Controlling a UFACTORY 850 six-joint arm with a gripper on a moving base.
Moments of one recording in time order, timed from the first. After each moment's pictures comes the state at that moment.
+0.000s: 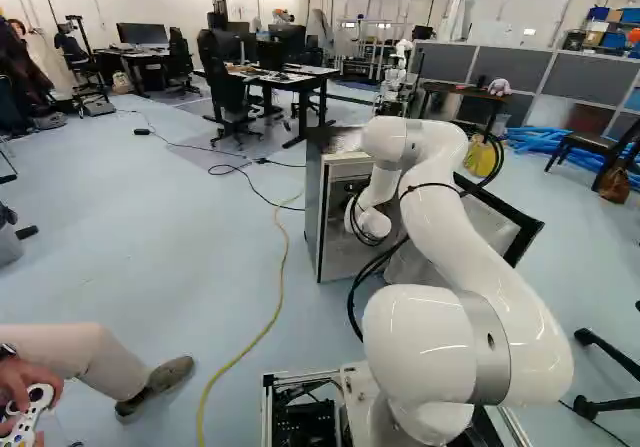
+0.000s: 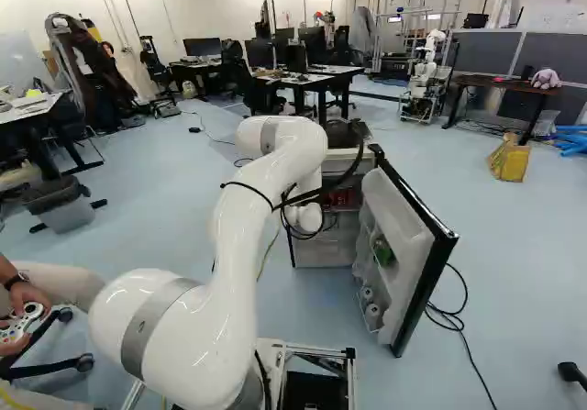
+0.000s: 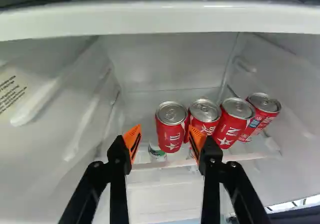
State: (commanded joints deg) arm -13.3 -73.1 -78.4 -13.6 61.1 1.0
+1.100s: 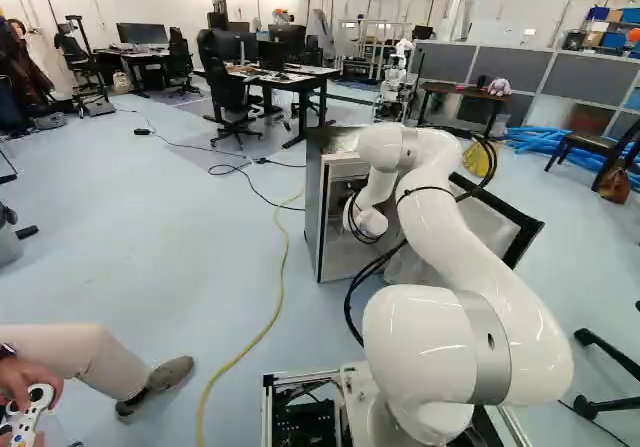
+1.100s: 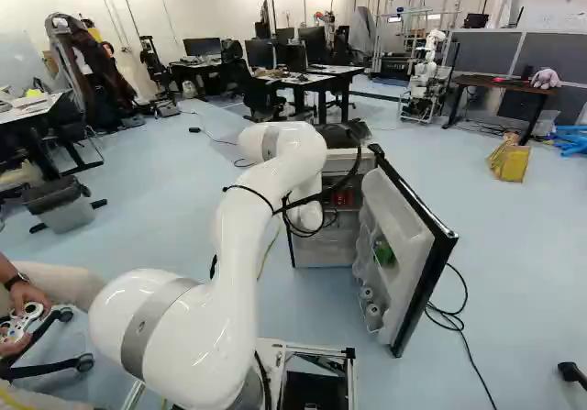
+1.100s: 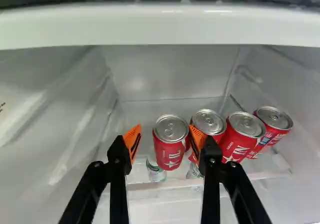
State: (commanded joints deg) arm -12.8 -76.4 -84.4 -13.6 61.1 1.0
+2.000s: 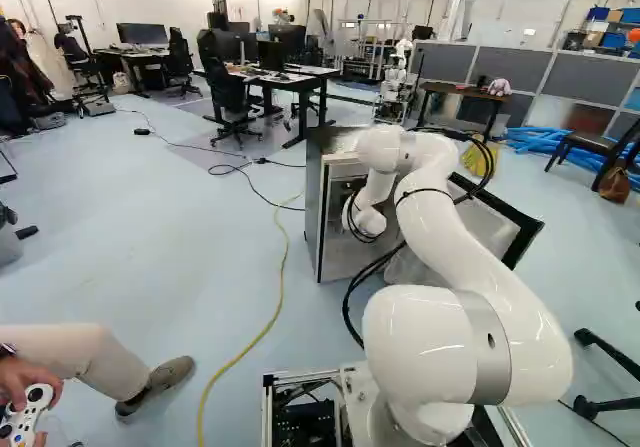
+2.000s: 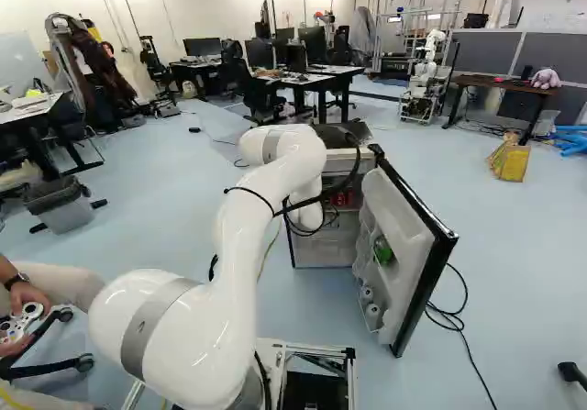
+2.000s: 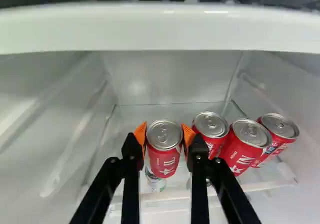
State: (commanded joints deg) arm -12.6 -77.8 -87.0 -13.6 61.1 1.0
